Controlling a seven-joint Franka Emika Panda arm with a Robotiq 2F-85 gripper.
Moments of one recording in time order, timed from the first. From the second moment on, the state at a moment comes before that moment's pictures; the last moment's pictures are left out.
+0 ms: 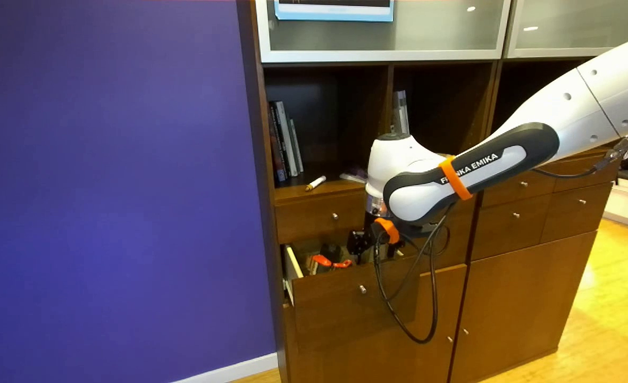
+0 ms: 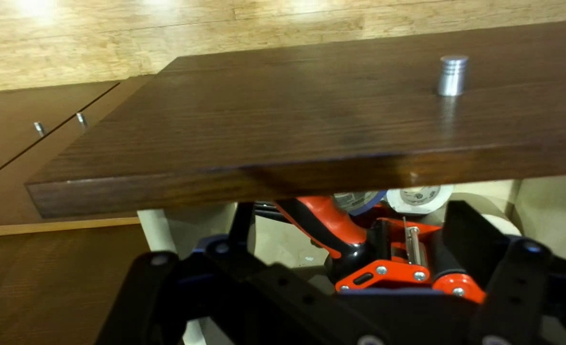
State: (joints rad) arm 0.37 0.41 0.10 -1.75 -0.18 2.33 0.71
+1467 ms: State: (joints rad) arm 0.28 0.17 0.08 -1.82 -0.13 2.11 0.59
